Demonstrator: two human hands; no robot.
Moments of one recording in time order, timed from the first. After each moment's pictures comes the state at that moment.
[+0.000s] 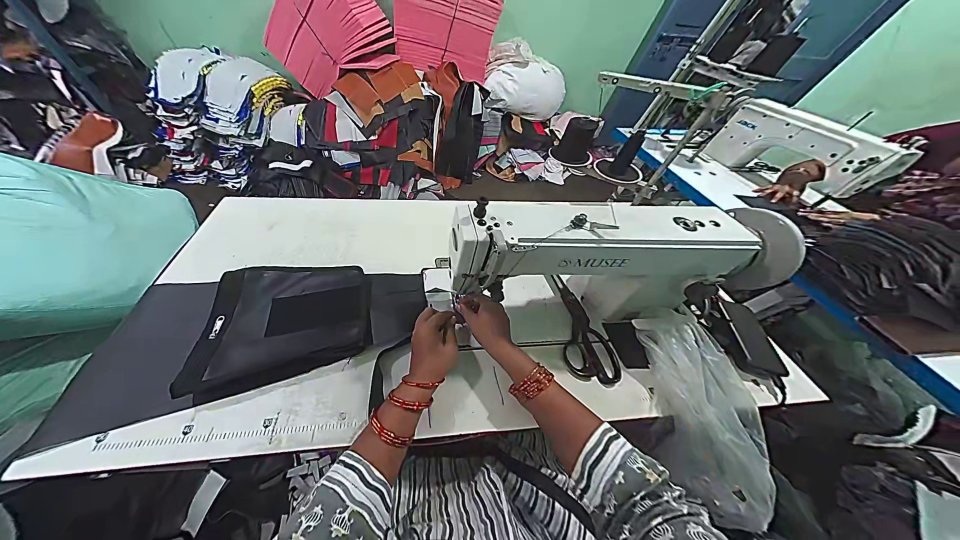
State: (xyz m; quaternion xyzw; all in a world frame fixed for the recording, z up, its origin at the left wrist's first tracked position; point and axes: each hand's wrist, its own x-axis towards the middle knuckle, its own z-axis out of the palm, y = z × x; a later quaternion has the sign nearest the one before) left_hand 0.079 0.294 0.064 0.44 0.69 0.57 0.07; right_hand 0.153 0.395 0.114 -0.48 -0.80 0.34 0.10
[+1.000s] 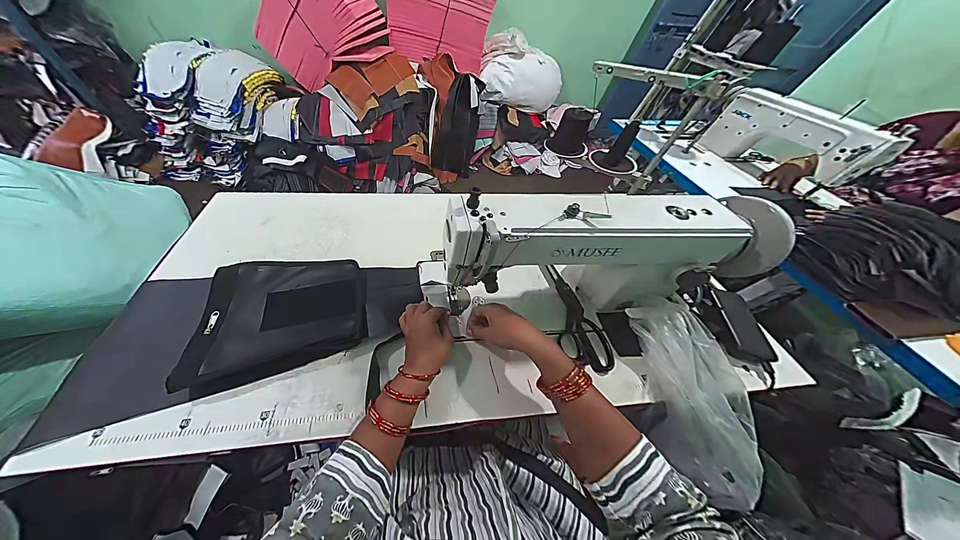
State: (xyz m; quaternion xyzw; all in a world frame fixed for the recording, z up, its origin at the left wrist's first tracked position) left_hand 0.076 0.291 0.072 0.46 0.77 0.44 0.08; right_hand 0.196 0.410 0.139 -0.31 -0.87 0.36 -0.12
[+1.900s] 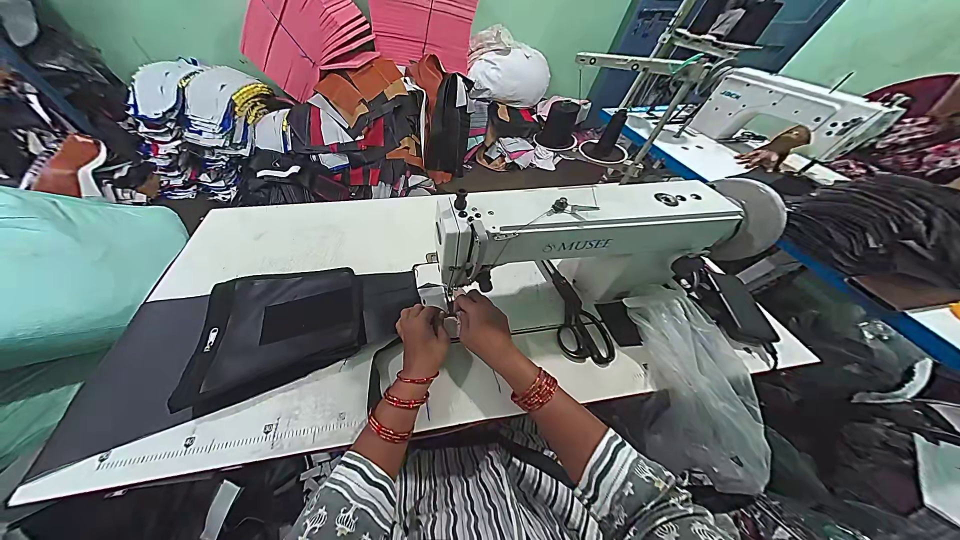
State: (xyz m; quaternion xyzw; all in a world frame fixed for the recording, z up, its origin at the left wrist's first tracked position) left_hand 0.074 0.291 0.067 0.45 0.75 0.48 0.04; right_hand 0.173 0.373 0.120 -0.39 -0.89 0.23 0.06
